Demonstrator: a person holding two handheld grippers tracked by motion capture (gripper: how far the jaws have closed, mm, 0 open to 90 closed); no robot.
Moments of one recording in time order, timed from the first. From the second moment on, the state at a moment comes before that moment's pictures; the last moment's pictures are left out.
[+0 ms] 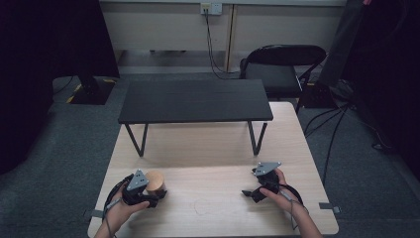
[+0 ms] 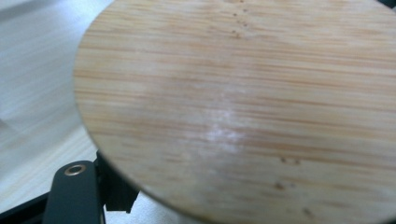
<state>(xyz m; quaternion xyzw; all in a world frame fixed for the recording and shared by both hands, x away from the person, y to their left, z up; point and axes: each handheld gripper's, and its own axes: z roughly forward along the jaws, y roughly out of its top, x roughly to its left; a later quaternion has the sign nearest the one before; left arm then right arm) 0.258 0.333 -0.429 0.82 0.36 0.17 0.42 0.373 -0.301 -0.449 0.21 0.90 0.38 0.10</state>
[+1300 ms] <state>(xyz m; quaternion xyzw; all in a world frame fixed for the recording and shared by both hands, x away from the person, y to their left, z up) 0.320 0.307 -0.294 0.84 0.31 0.14 0.43 0.373 -0.301 -0.449 0.21 0.90 0.38 0.10</state>
